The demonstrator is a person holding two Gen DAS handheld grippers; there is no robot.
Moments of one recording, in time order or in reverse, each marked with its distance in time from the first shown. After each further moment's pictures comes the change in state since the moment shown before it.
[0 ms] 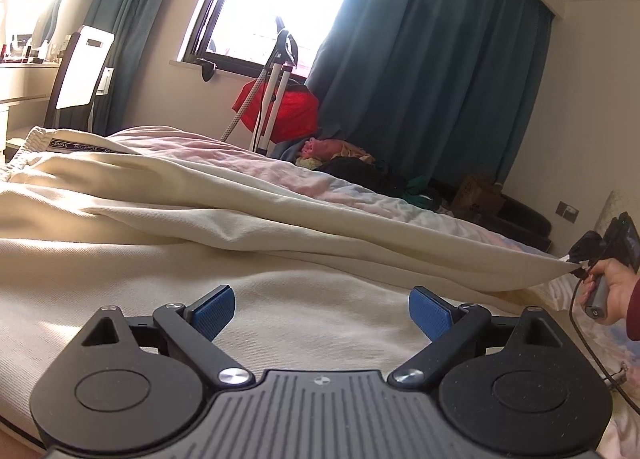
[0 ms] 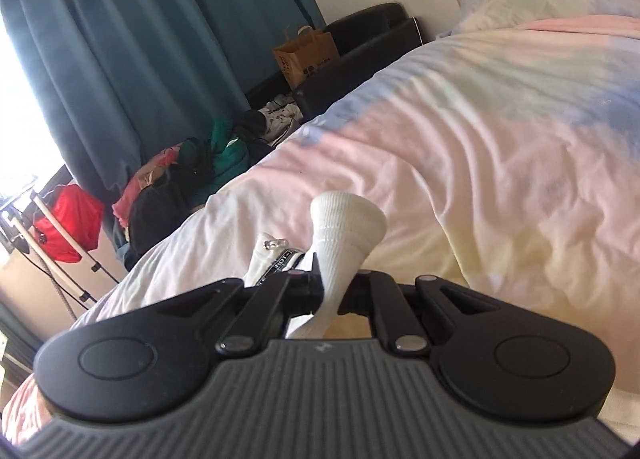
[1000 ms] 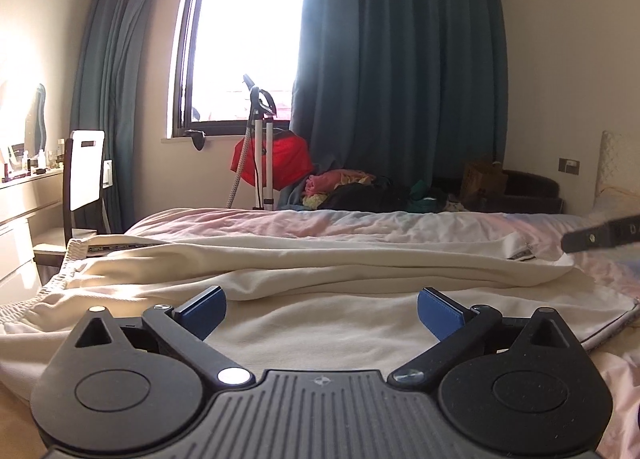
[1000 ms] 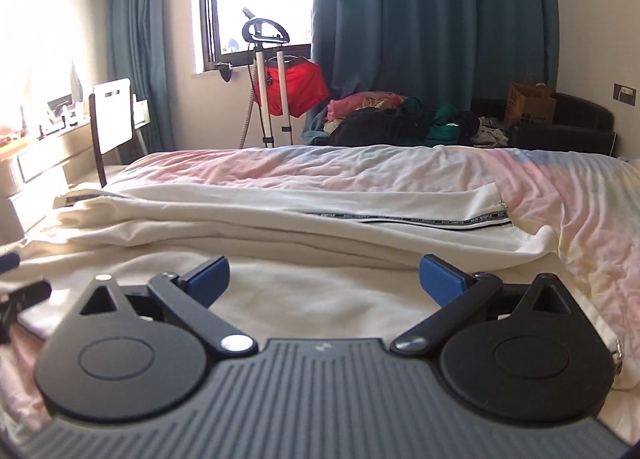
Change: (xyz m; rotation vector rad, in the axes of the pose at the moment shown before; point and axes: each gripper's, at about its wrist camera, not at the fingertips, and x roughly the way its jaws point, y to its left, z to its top) left arm -0.099 -0.048 0.007 0.251 -0.091 0.080; right arm -0.295 0.073 -0.153 -0.707 0.040 0.468
